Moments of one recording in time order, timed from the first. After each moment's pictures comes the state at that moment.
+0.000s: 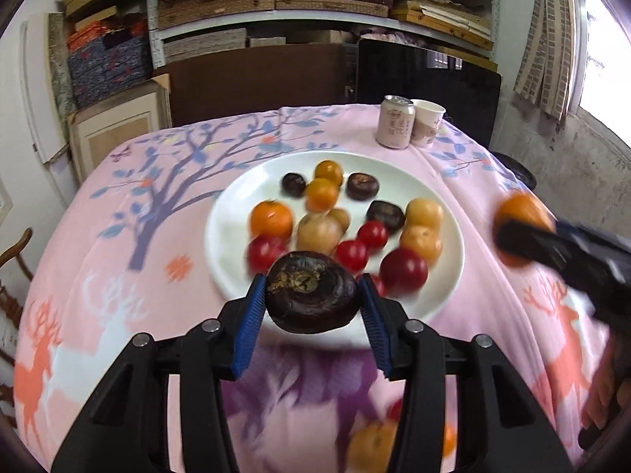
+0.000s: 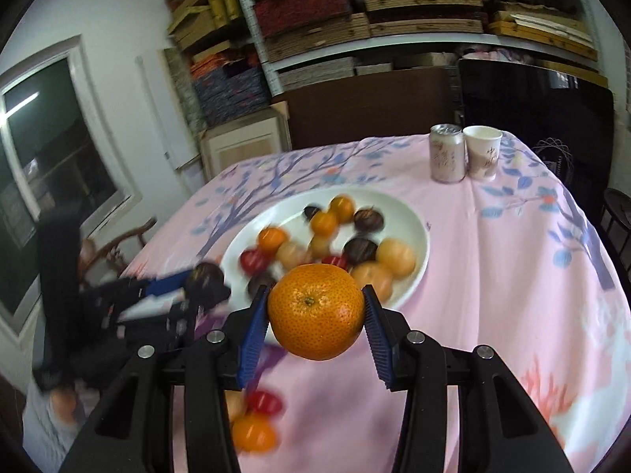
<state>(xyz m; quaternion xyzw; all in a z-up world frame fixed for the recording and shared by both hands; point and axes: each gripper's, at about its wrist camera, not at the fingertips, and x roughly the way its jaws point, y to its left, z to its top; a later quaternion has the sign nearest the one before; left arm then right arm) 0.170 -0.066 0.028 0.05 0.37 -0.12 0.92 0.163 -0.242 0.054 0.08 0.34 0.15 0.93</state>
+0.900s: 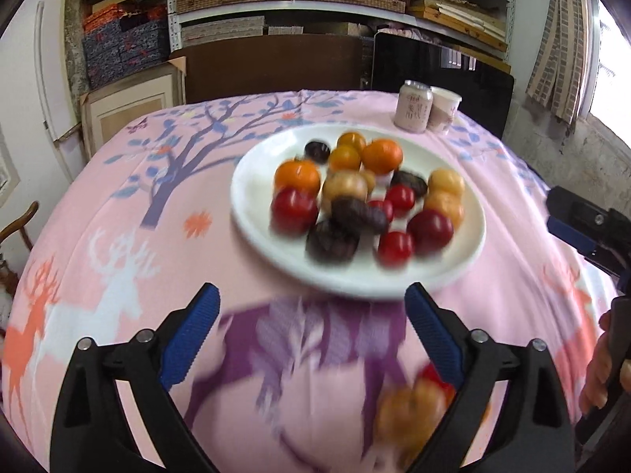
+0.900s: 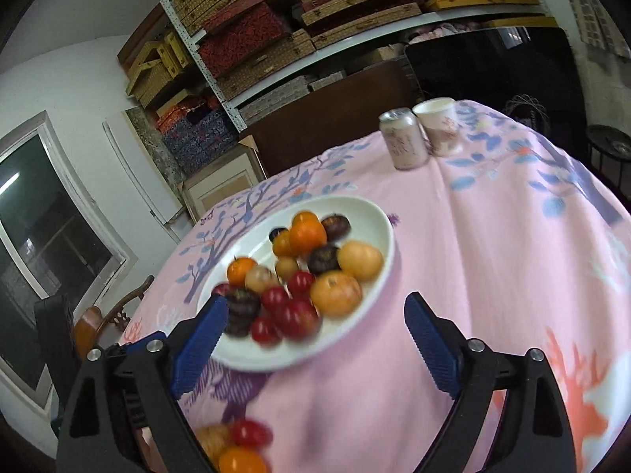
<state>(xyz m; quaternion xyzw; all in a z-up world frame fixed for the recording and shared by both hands) 0.138 -0.035 0.001 0.03 0.39 -0.09 0.92 0.121 -0.285 0.011 0.21 0.30 0.11 0.92</state>
